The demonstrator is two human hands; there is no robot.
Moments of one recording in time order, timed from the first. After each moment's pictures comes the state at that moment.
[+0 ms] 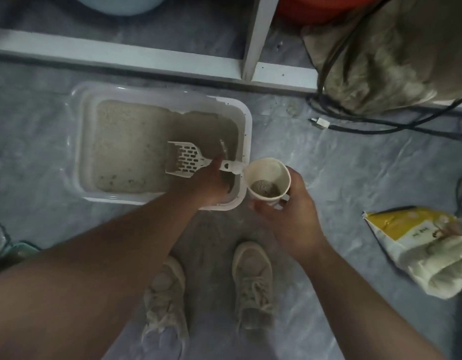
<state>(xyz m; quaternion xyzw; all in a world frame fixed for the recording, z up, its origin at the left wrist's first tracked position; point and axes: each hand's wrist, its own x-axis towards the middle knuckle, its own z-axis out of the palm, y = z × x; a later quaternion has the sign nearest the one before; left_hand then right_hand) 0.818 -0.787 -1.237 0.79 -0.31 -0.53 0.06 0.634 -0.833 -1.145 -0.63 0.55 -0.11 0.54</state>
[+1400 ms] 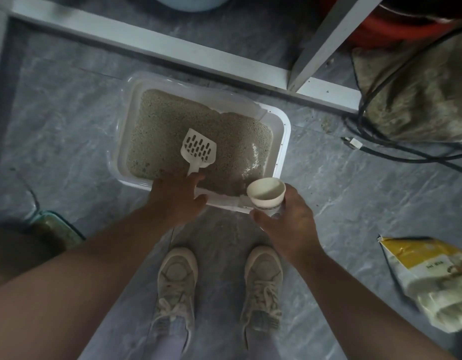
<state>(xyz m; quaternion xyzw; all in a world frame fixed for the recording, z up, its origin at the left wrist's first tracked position) 0.889 -0.681 -1.194 0.84 -0.37 -0.39 -0.05 0.677 -0.808 -1.167 -0.72 0.53 0.02 0.45</state>
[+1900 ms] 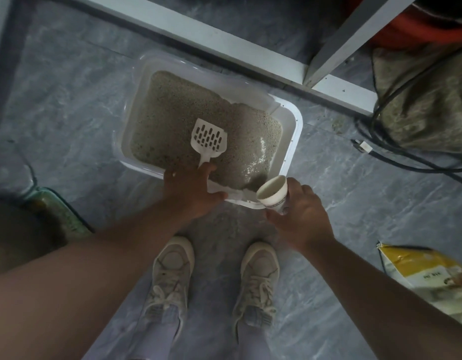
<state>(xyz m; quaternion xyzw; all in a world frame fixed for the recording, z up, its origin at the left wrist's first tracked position) 0.868 -0.682 -1.209 0.86 -0.33 -0.38 -0.02 0.672 -0.828 -1.175 -0.85 0.41 0.18 0.28</state>
